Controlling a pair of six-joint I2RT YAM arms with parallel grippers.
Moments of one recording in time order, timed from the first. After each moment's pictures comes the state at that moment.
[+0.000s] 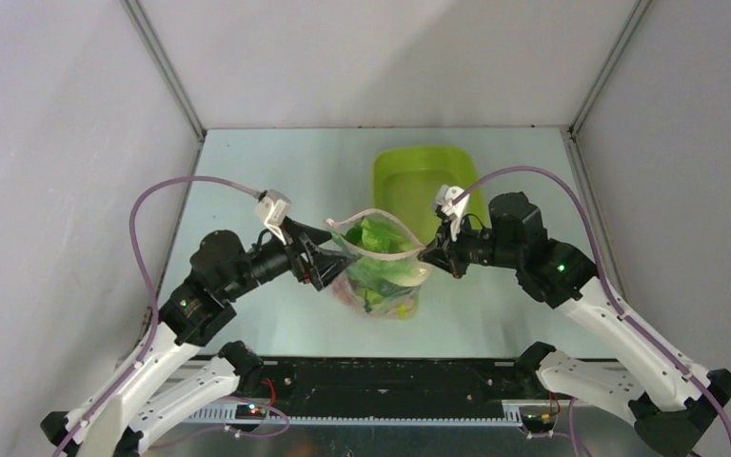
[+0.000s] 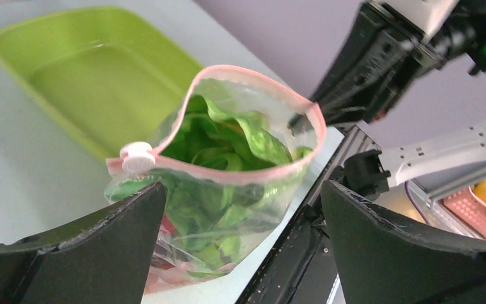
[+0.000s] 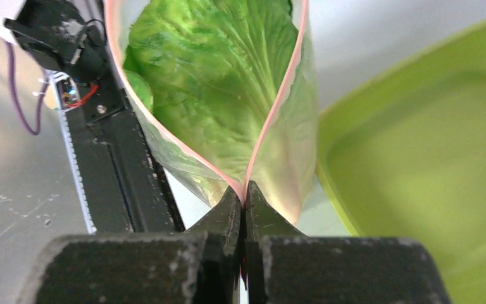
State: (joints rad) left arm -0.68 0.65 0.86 -0.30 0.25 -0.43; right arm 0.73 0.94 1.05 -0.52 -0.45 -0.08
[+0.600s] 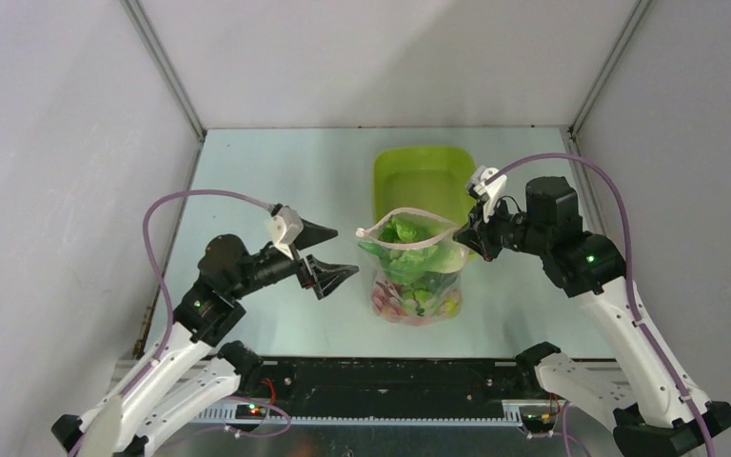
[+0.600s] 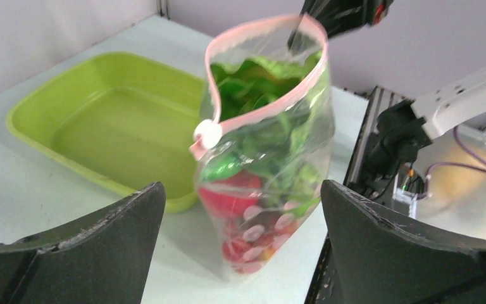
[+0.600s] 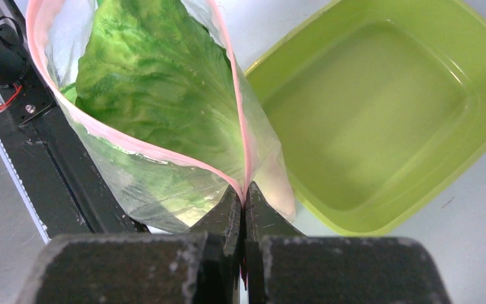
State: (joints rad) left arm -0.62 0.63 0.71 -0.07 0.48 -0.15; right arm 0.43 0.92 1.15 -0.75 -0.48 -0.22
